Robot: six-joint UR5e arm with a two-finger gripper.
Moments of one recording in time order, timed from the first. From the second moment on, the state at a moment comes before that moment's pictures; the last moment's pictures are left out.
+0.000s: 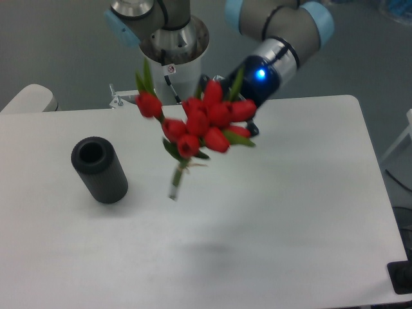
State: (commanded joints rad) arm 2.79 -1.77 -1.73 -0.98 0.46 1.09
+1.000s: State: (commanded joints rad) arm 2.73 -1.83 -1.60 -1.12 1.11 1.11
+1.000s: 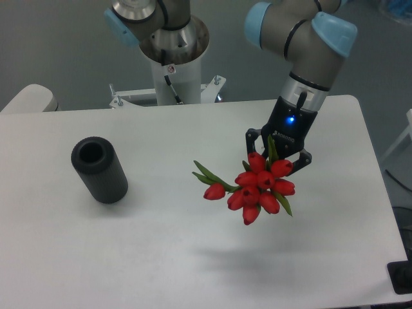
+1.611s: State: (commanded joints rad) arm 2.59 -1.96 -1.45 -1.23 1.45 1.23
